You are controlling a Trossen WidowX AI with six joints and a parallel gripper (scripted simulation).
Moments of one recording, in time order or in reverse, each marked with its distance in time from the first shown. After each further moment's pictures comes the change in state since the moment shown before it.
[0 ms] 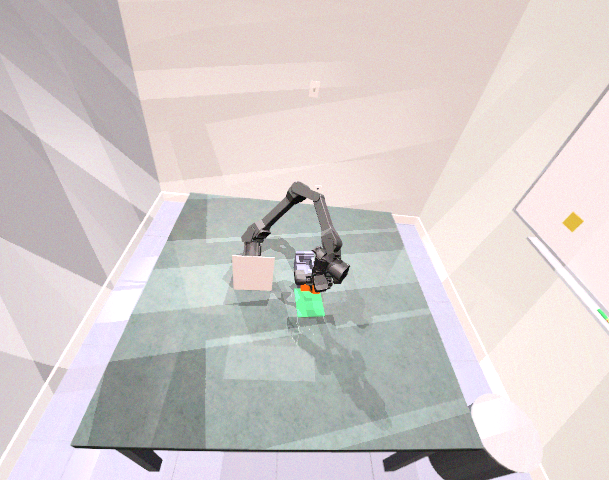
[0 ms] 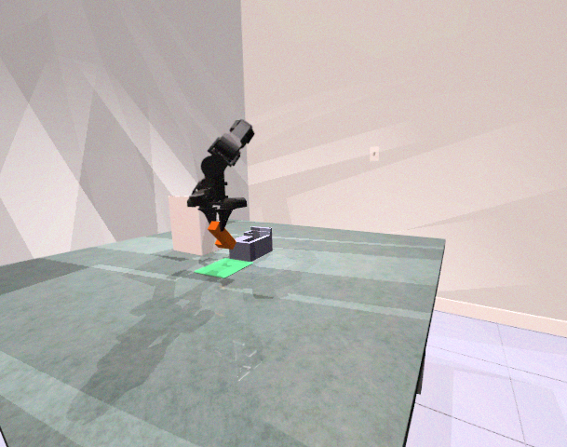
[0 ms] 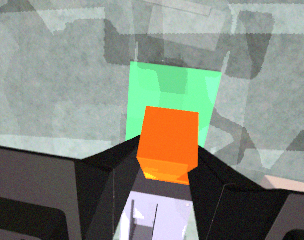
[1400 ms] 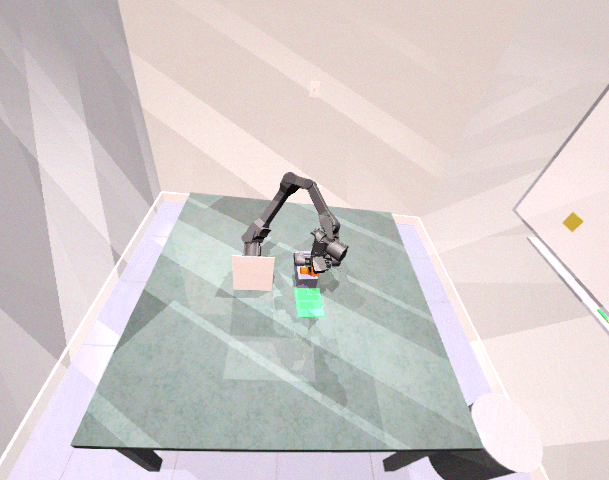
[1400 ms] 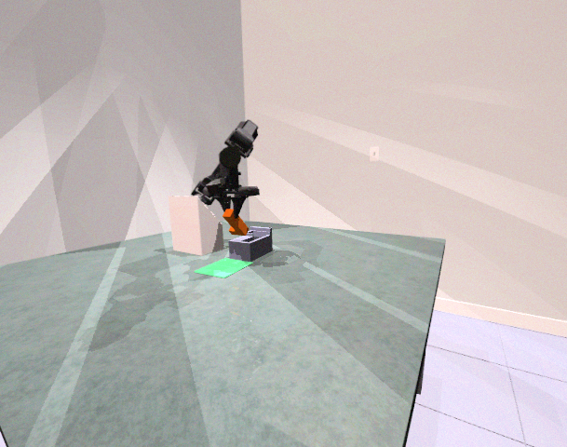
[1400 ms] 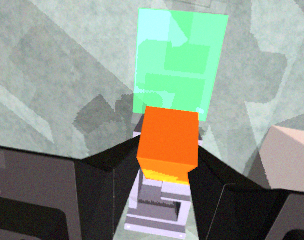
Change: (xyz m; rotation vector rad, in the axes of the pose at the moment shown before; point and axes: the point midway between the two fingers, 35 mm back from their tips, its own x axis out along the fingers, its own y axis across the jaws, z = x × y) arm -0.029 0.003 -0.068 0.016 0.019 -0.003
